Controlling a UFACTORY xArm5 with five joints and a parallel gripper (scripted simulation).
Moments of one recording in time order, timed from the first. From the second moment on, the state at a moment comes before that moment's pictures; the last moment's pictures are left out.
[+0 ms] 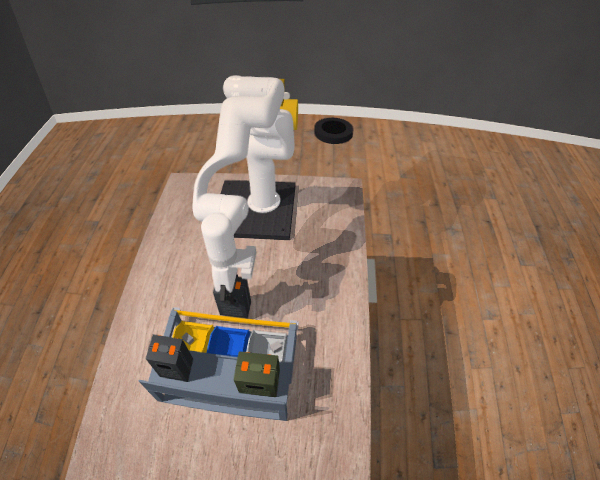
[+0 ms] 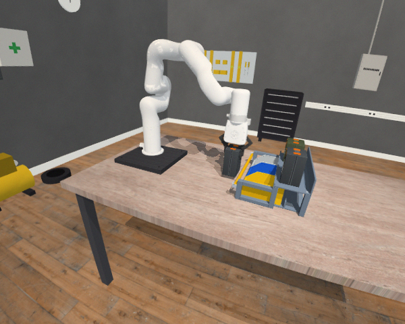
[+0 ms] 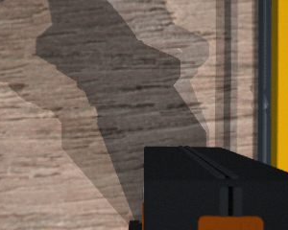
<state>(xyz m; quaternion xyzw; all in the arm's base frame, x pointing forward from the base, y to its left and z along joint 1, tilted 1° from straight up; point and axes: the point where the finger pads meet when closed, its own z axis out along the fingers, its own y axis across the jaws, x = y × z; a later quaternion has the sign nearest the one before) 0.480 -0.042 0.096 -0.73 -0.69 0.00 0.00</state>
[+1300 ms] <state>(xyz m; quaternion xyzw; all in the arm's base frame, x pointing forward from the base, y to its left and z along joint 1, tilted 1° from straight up) 0.474 0.039 0.096 -0.73 -0.69 0.00 0.00</state>
